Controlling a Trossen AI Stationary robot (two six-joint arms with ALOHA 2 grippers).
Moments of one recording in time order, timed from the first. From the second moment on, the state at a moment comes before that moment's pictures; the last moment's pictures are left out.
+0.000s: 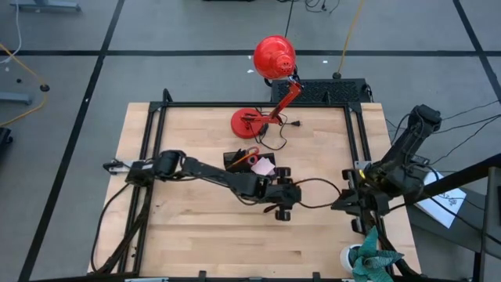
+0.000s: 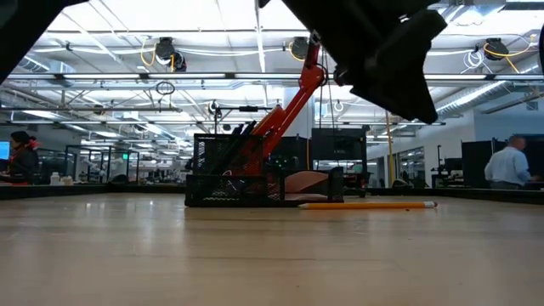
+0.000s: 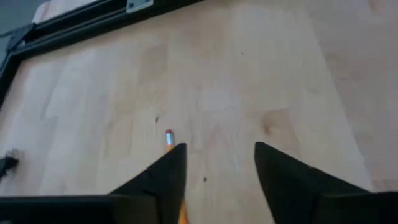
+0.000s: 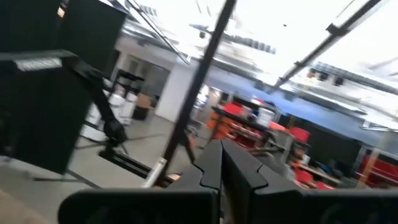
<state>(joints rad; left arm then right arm) -0.21 2.29 1.93 -0.40 -0.31 0.09 0.94 0.76 0.36 0.78 0.58 -0.58</state>
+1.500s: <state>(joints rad) -0.04 2.50 1.98 -0.34 -0.06 0.04 0.94 0.77 0.36 0.77 0.63 -0.56</state>
